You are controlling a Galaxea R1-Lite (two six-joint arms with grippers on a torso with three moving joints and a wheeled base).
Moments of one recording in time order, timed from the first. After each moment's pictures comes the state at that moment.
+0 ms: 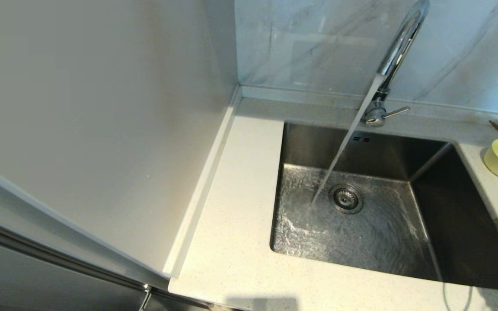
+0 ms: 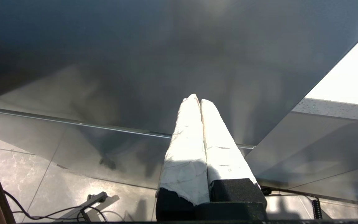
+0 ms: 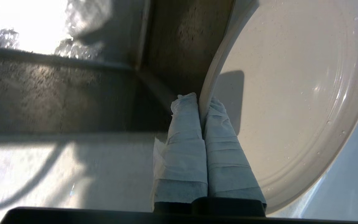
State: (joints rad) left arm 0.00 0.00 0.00 0.00 0.00 0.00; right arm -0.27 1.39 -0.70 0.14 -0.27 -0.31
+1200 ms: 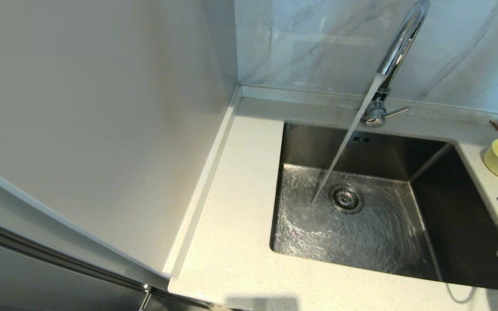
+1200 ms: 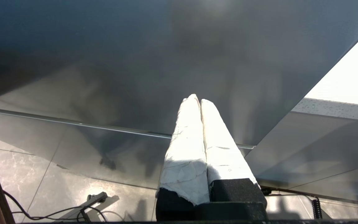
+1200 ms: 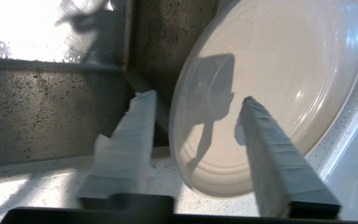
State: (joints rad) left arm 0.00 0.00 0.00 0.00 0.00 0.00; right arm -0.33 1.48 -0.73 0.12 -0.27 -0.31
